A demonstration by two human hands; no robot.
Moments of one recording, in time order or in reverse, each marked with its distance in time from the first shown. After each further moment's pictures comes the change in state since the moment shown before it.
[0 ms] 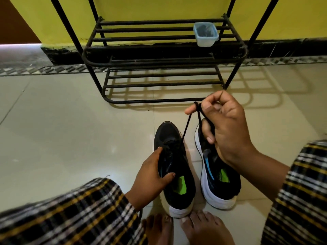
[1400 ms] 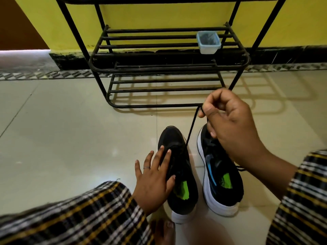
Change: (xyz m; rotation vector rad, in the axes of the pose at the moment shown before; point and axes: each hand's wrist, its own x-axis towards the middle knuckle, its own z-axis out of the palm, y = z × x) left_hand -0.004 0.001 0.001 0.620 -0.099 0.026; right_hand 0.004 -0.016 -0.006 -0.374 -0.056 -0.147
